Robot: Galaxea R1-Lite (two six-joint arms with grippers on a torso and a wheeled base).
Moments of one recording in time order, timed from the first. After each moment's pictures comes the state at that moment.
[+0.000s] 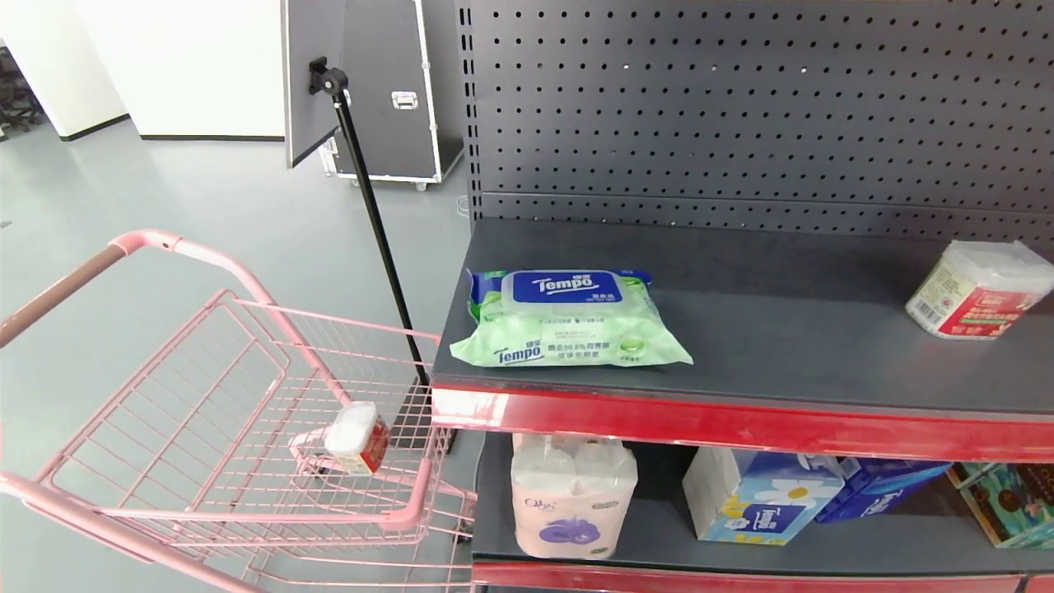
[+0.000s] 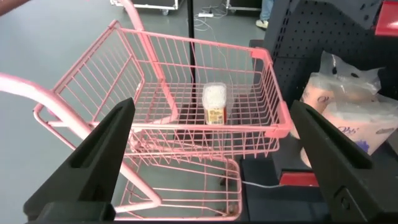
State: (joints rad) left arm 0.00 0.00 0.00 0.00 0.00 -0.01; right arm 0.00 0.00 0.00 0.00 -0.01 0.00
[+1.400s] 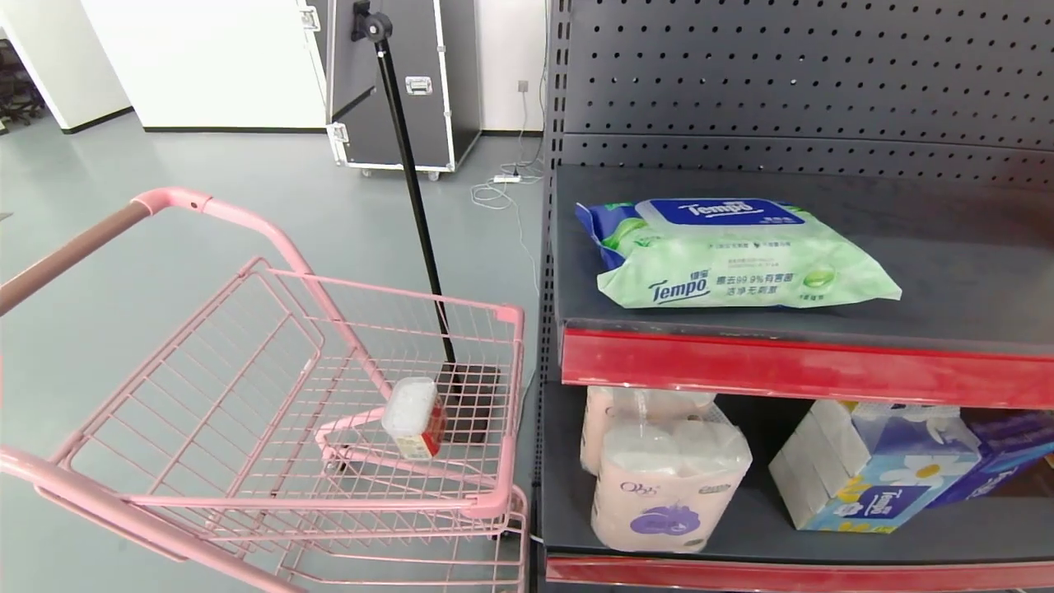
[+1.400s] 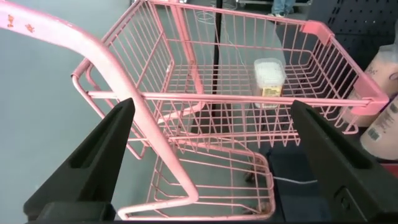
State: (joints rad) left arm 0.00 0.00 0.00 0.00 0.00 -0.01; right arm 0.00 0.00 0.00 0.00 -0.01 -0.01
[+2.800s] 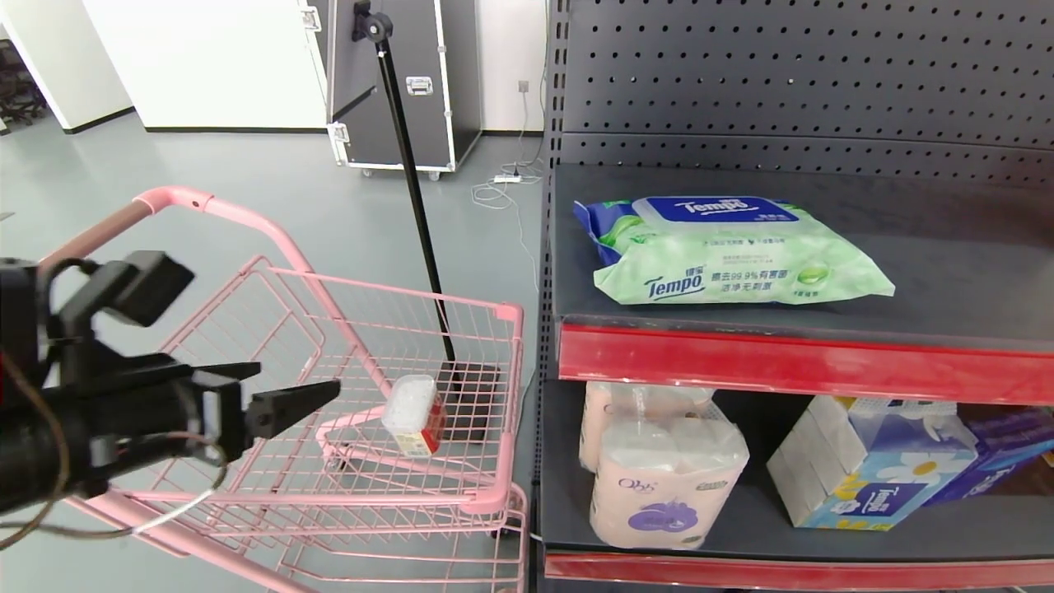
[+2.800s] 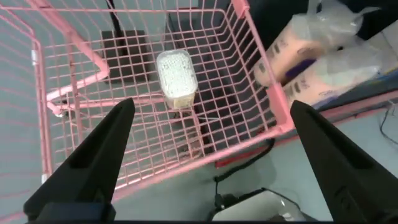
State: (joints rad) left arm -0.24 1.31 -0.61 -0.22 -0.20 -0.08; right arm 0.00 0.00 0.00 0.00 -0.01 0.00
